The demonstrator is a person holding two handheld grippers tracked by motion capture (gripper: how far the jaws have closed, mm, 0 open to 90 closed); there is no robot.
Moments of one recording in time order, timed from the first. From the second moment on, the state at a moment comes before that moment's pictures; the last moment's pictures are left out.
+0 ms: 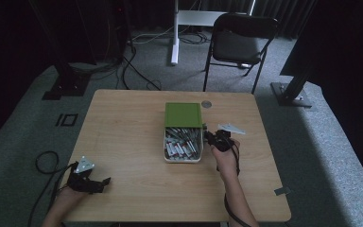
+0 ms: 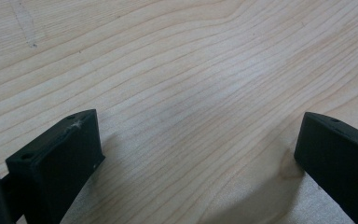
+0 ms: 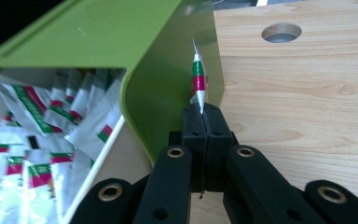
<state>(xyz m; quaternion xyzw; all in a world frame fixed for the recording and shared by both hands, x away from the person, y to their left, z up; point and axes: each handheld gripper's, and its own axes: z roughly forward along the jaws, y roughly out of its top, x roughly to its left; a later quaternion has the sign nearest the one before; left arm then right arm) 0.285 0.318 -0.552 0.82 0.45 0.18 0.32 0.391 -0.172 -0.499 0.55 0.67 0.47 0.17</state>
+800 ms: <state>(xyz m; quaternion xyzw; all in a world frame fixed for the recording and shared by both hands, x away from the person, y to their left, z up) 0.285 0.318 -0.552 0.82 0.44 0.18 0.32 0.409 -0.196 -0.532 0.56 0.70 0.40 0.19</state>
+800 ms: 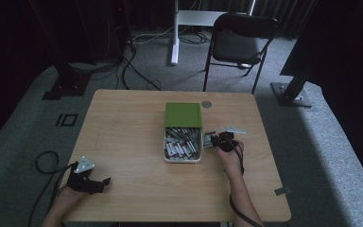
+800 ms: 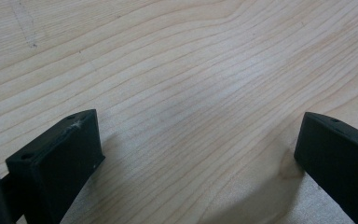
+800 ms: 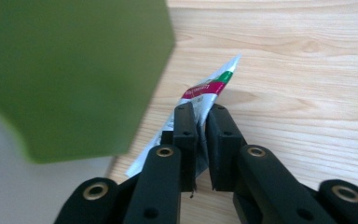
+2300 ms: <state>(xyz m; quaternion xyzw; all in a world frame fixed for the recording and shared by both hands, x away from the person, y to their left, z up) 0.285 0.318 -0.552 0.82 0.44 0.18 0.32 0.372 -0.266 -0.540 0.61 0.68 0.33 0.25</state>
